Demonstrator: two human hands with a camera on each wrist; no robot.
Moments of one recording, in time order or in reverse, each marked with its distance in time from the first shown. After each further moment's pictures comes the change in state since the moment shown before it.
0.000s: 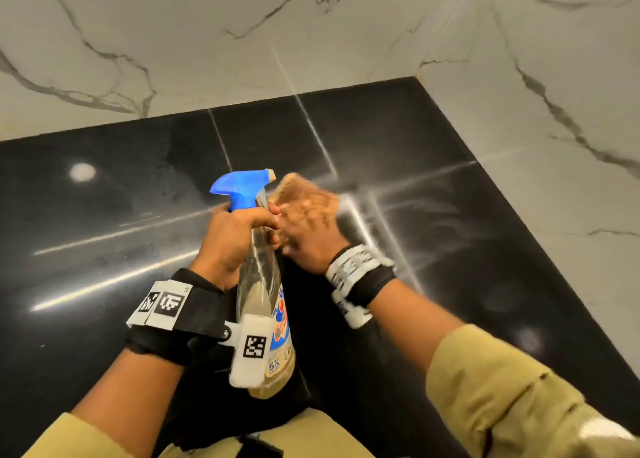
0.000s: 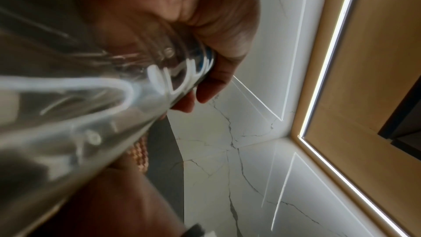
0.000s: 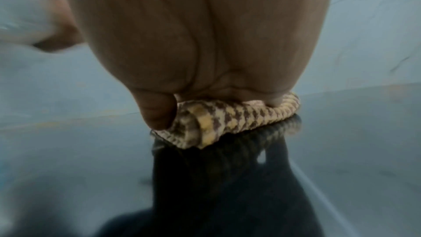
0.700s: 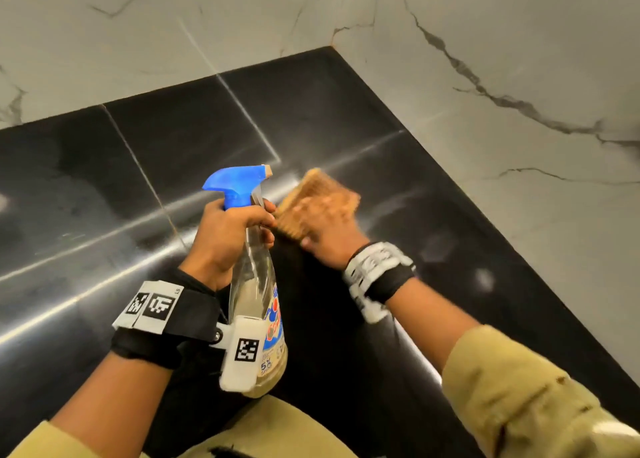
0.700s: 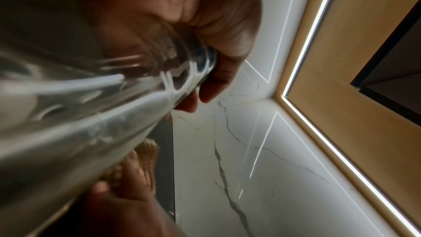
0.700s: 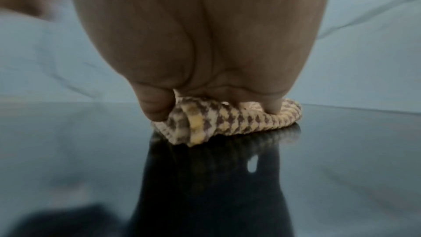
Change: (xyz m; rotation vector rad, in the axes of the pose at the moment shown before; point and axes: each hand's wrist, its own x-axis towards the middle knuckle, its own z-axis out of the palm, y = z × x) left_hand -0.015 -0.025 0.077 0.120 -0.237 0.000; right_hand -0.100 0.095 0.033 0.084 0.010 0.310
